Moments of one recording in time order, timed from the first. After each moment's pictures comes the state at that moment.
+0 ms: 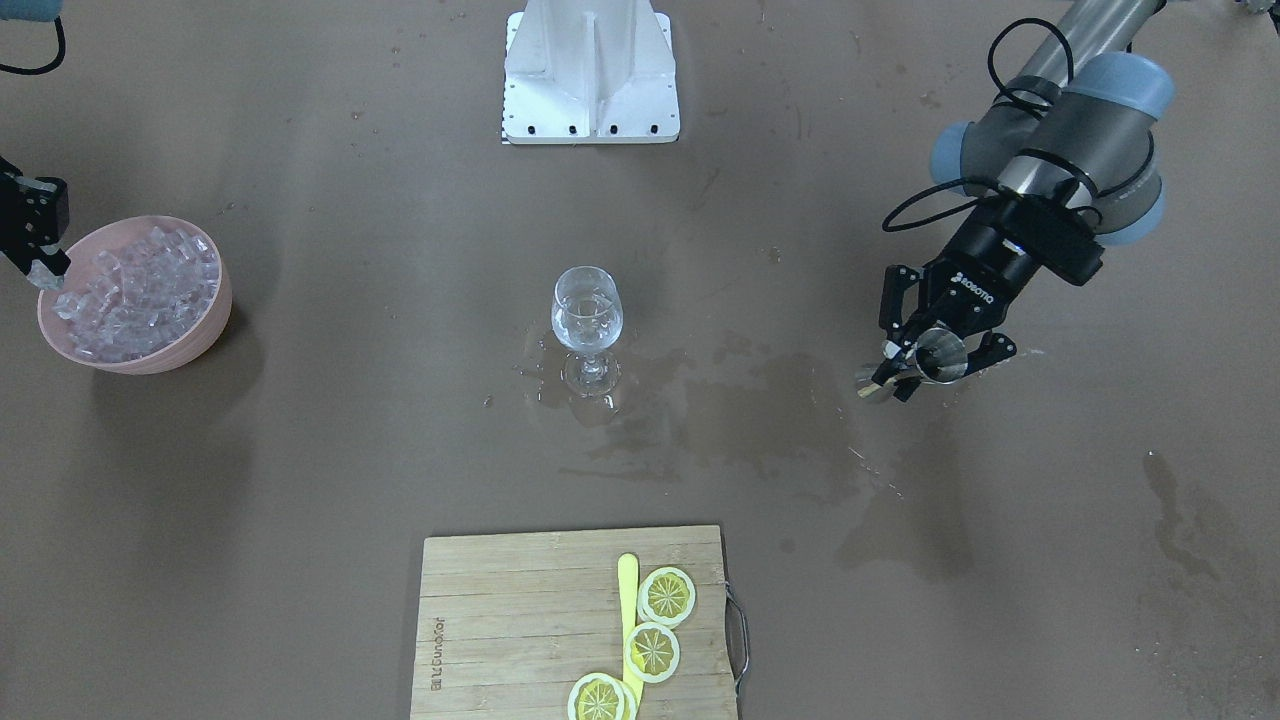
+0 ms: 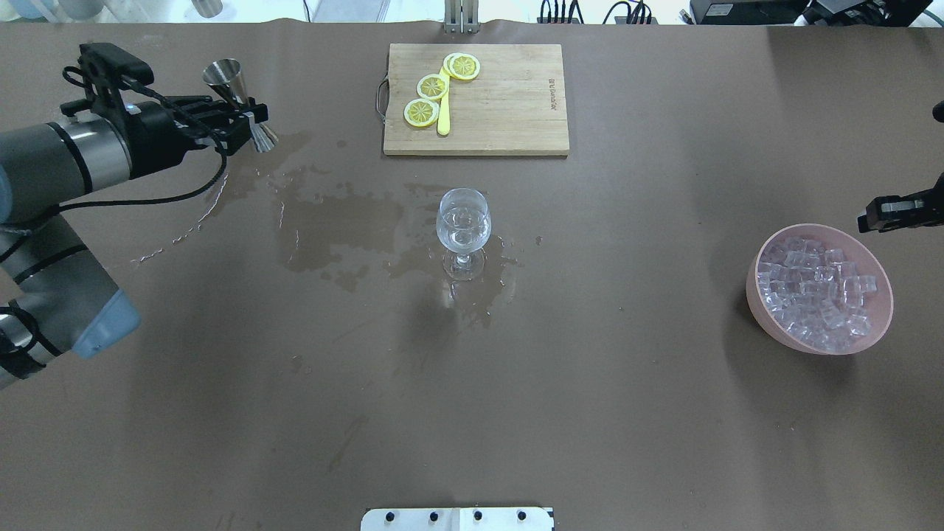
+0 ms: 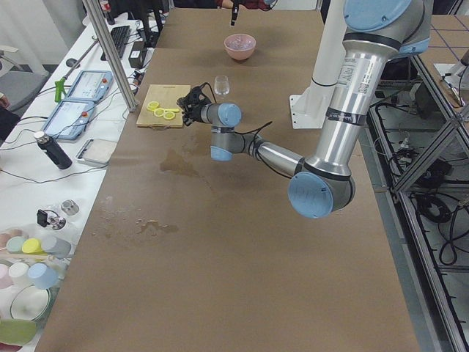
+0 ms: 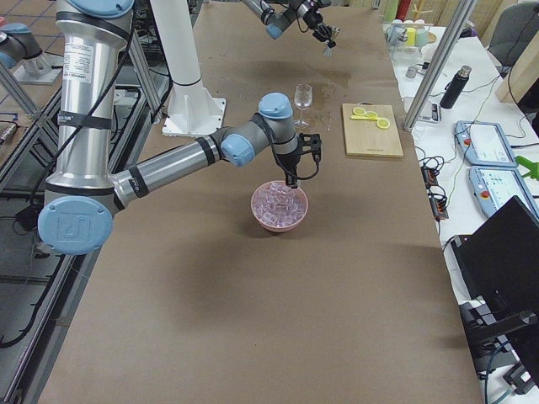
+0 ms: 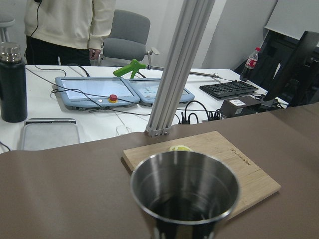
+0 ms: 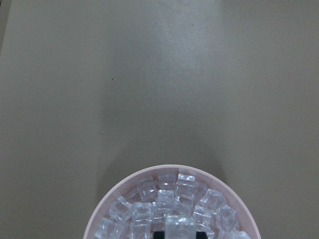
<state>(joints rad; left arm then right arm) -0.80 -1.86 -1.61 -2.89 -1.64 -0.74 1.08 -1.71 2.12 -1.32 2.10 0.73</state>
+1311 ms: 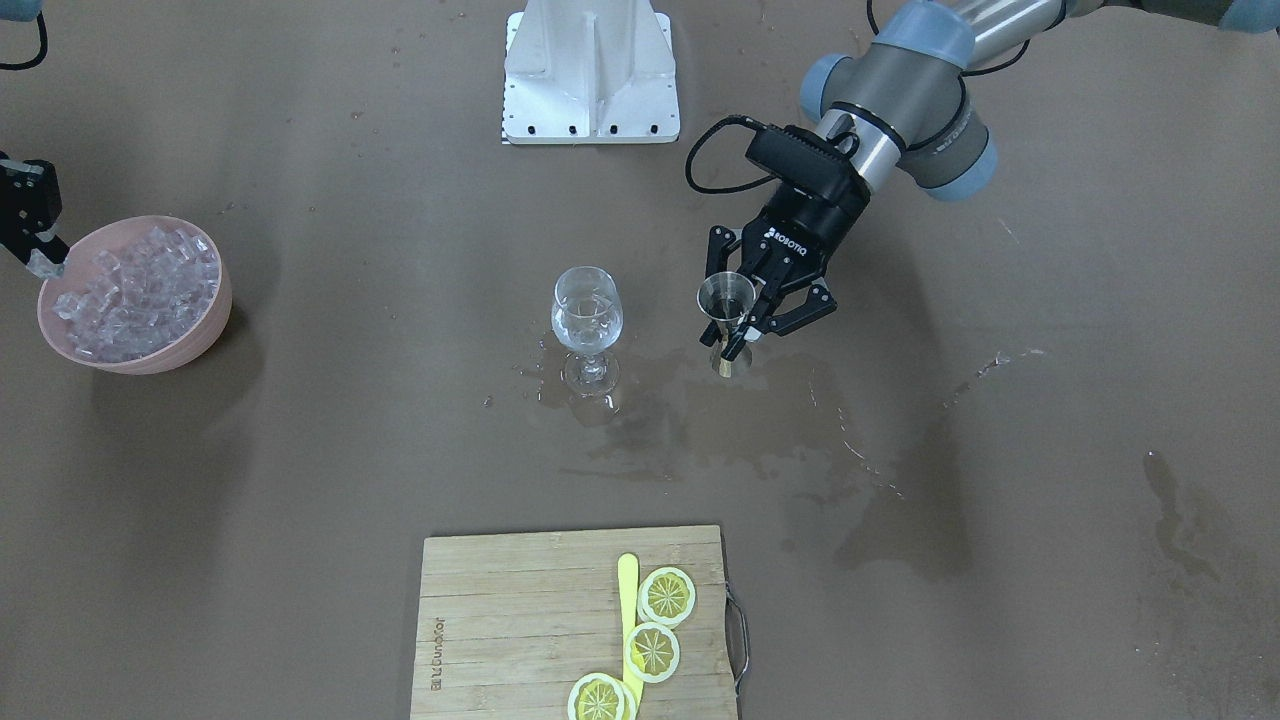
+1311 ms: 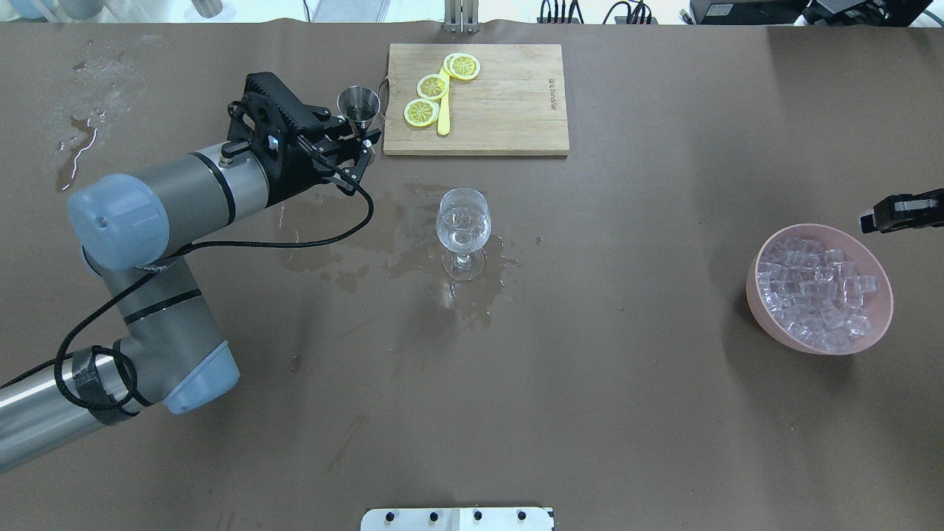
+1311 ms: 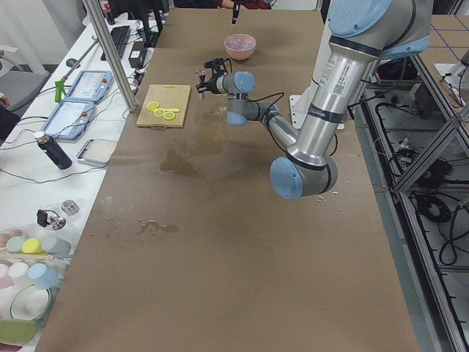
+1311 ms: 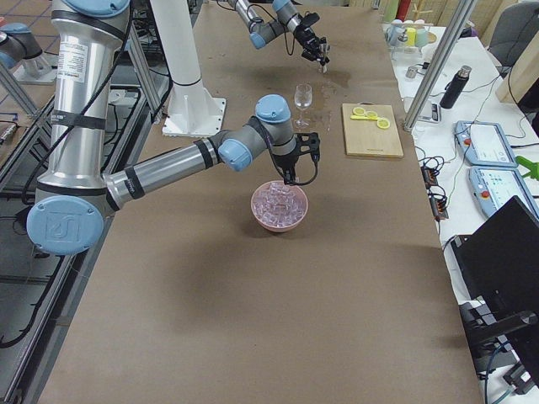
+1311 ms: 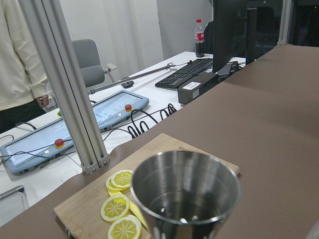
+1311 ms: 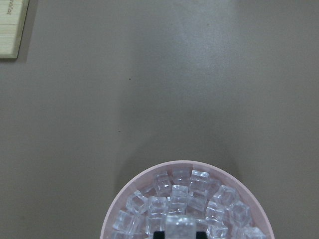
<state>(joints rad) -0.61 -2.02 -1.69 -2.64 -1.42 -0.35 1.12 -1.72 2.11 -1.26 2.18 0.73</state>
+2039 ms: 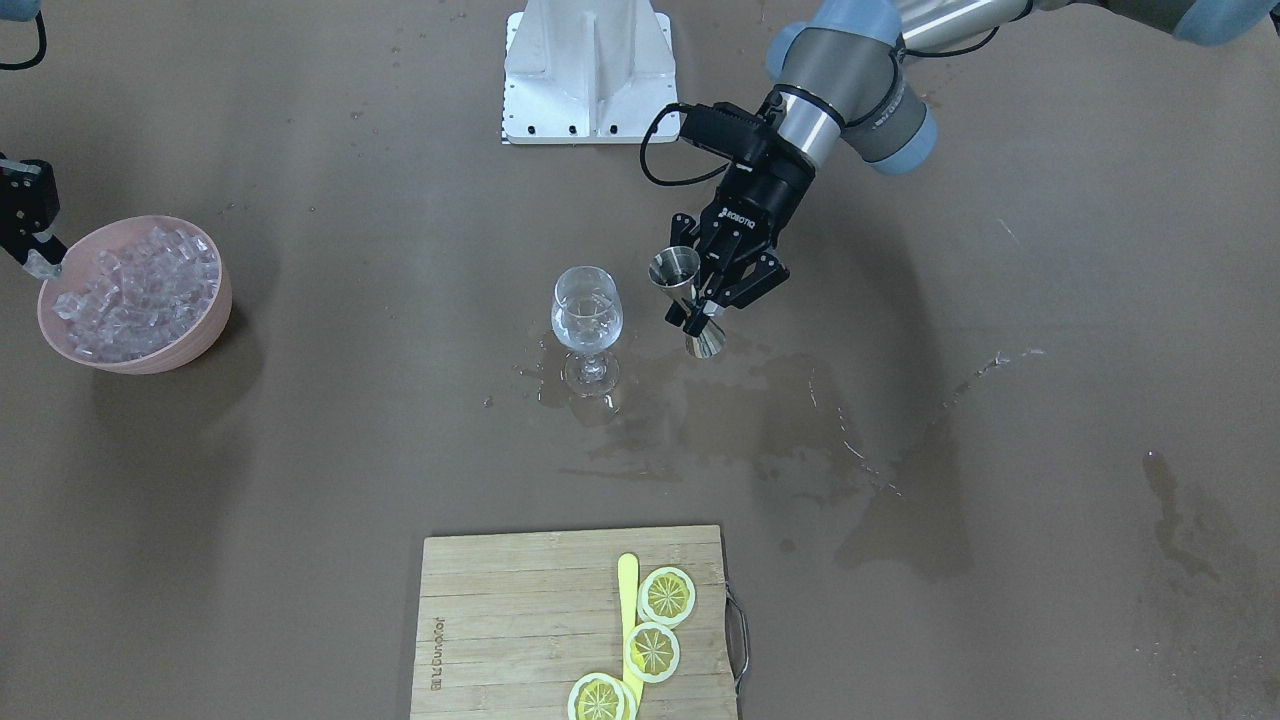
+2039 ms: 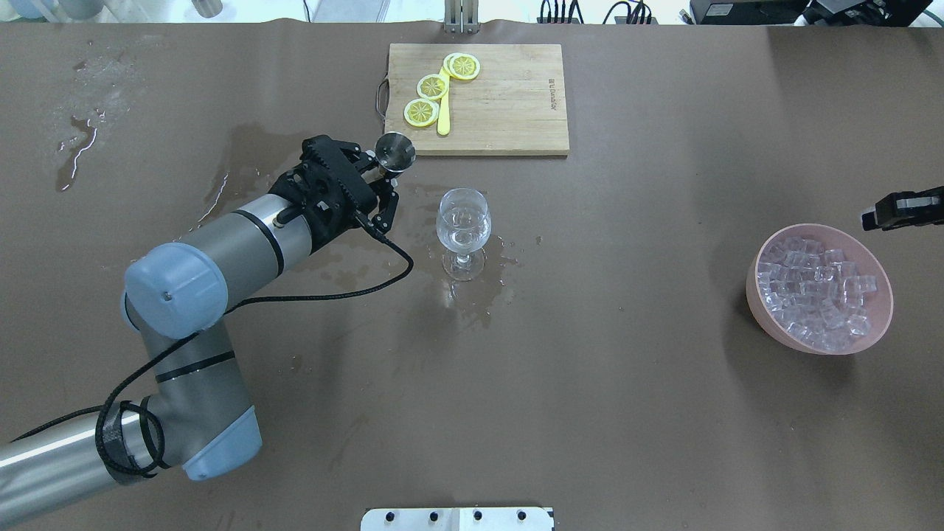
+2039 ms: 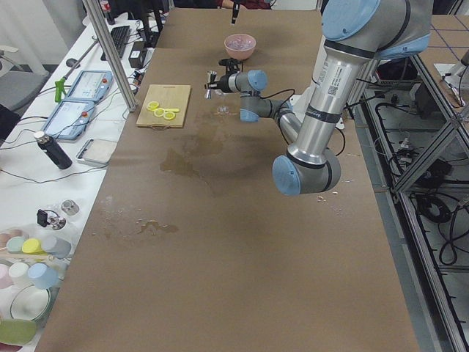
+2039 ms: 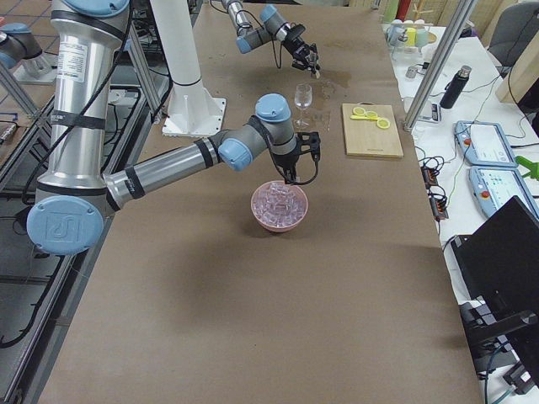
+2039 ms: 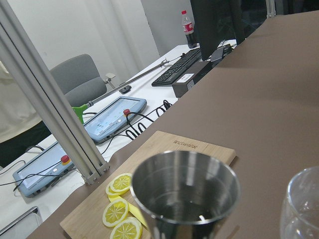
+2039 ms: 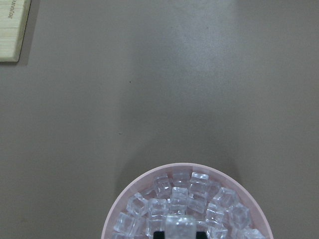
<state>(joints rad) -0.47 -2.03 -1.73 -2.55 -1.23 -0.14 1.12 -1.72 2.12 -1.26 2.18 0.74</state>
